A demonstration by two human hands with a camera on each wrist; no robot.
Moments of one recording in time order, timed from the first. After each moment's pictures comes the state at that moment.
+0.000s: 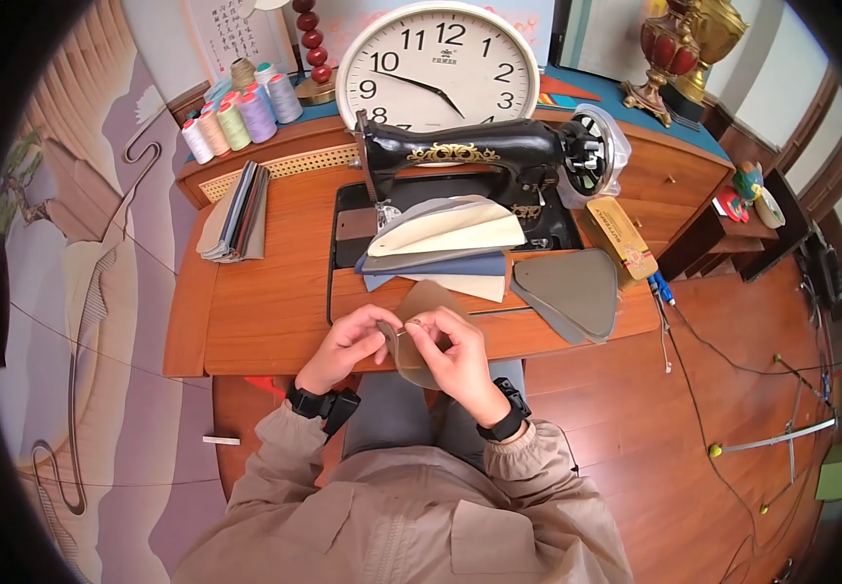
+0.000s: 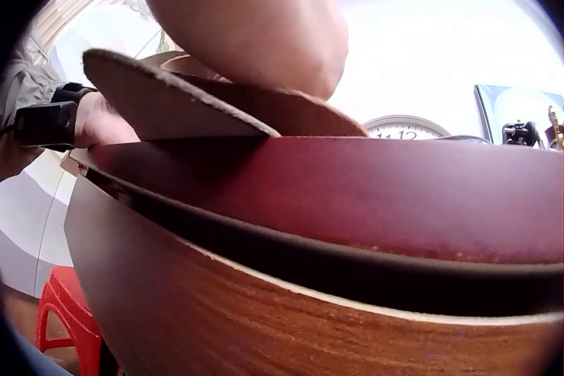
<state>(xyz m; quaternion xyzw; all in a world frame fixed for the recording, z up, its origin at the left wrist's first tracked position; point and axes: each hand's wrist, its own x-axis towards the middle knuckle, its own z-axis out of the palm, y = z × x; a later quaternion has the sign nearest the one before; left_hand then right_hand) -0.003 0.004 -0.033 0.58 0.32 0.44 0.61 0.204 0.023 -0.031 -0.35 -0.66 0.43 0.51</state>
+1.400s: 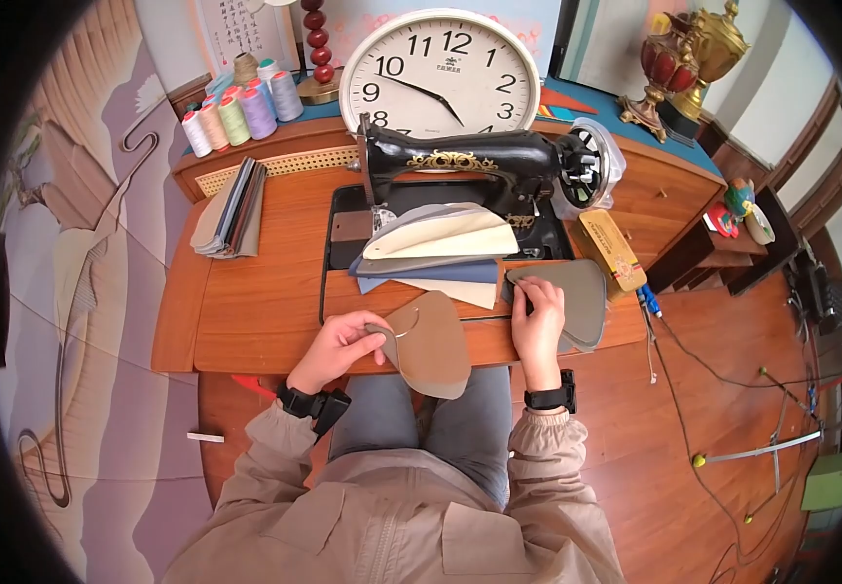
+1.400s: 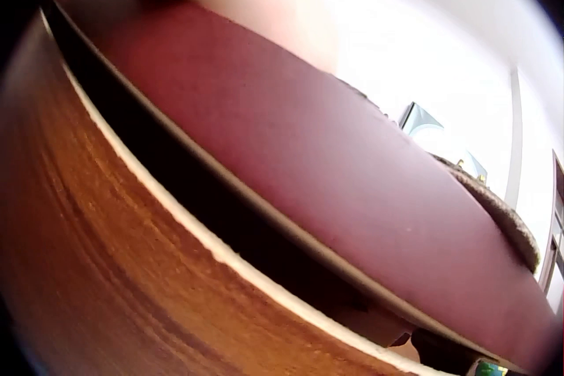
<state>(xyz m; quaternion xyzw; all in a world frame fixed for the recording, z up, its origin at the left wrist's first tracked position) 0.003 0.005 -0.030 0.56 0.37 0.46 0.58 0.300 0.095 -0.048 -0.51 -0.72 -0.04 0.46</state>
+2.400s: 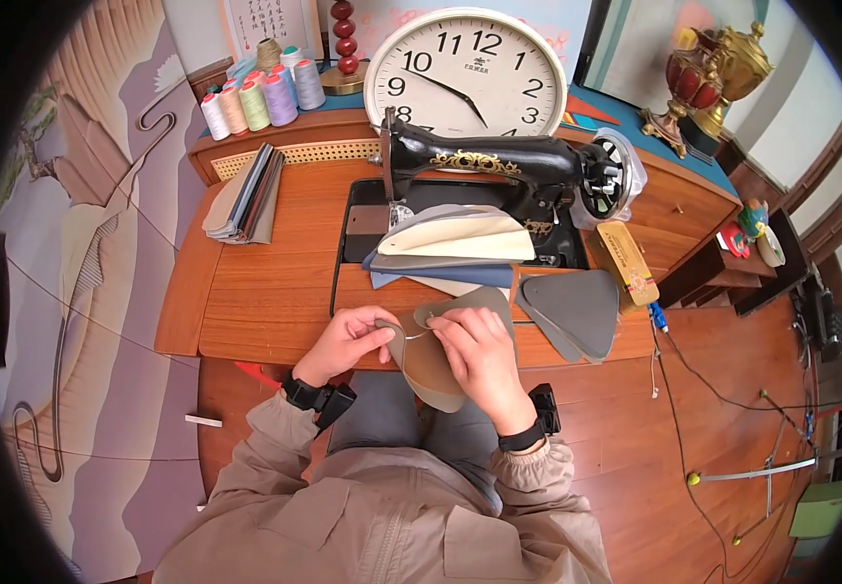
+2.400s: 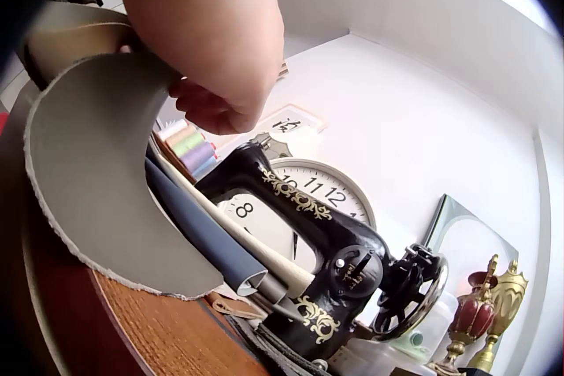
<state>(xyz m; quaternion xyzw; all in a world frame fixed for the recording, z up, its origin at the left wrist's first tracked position) 0.000 0.006 -0.038 0.54 0.35 0.47 0.61 0.234 0.033 0.012 -0.31 -0.85 0.11 0.40</state>
